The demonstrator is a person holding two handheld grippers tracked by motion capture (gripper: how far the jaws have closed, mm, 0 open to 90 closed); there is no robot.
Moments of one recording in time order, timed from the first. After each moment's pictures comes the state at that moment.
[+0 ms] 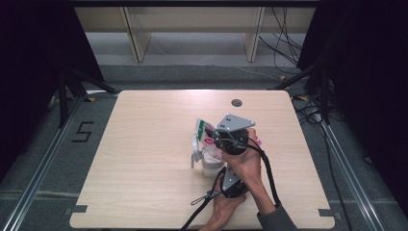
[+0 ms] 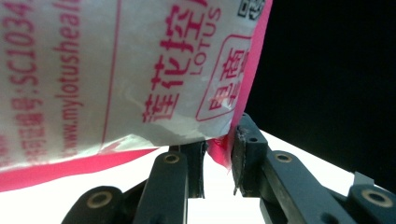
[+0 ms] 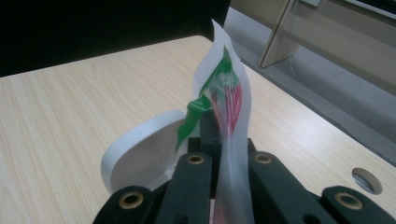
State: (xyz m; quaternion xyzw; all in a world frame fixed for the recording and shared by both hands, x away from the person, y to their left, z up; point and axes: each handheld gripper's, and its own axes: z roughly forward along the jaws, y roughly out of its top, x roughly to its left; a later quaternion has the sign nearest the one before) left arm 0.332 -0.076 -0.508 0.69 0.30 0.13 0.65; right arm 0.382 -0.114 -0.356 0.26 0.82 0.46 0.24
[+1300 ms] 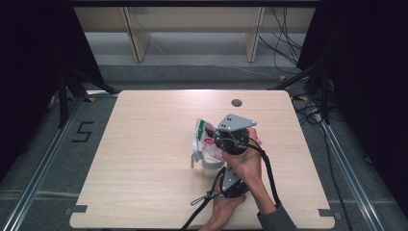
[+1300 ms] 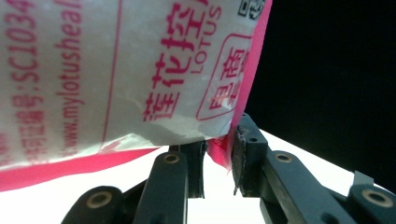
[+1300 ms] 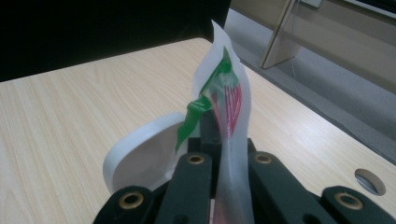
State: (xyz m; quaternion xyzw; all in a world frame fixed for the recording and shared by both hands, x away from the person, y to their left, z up) left arm 0.332 -0.076 -0.508 0.69 0.30 0.13 0.65; right arm 0.382 -0.115 -0.355 0.26 0.82 0.46 0.23
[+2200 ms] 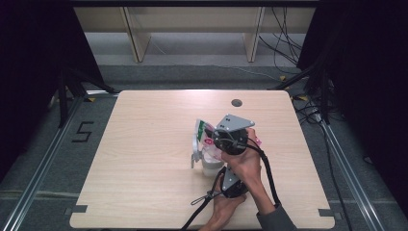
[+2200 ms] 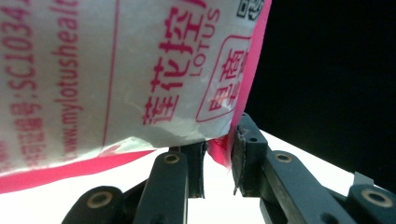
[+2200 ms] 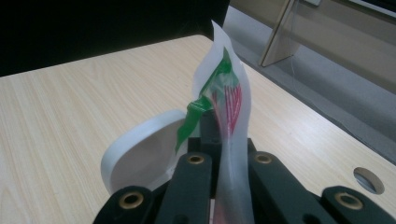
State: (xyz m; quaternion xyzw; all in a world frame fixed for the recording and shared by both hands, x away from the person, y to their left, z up) left arm 0.332 -0.077 -0.508 0.69 0.30 0.13 0.65; right arm 0.383 -0.114 -0.356 0.26 0.81 0.46 0.24
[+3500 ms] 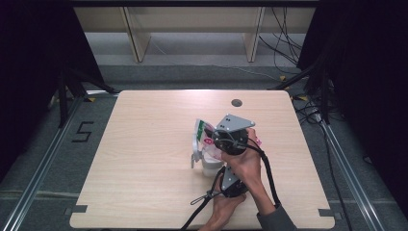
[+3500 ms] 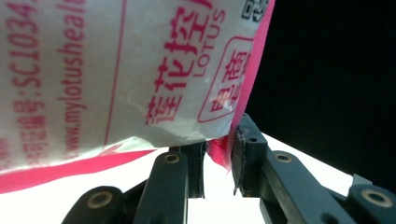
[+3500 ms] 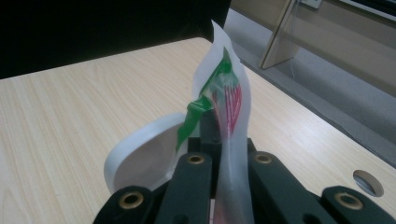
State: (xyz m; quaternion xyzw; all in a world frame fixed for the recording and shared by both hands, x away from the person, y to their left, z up) left arm 0.333 -0.077 -0.509 0.68 0.31 0.12 0.65; right arm 0.383 -0.114 -0.356 0.26 0.82 0.46 0.25
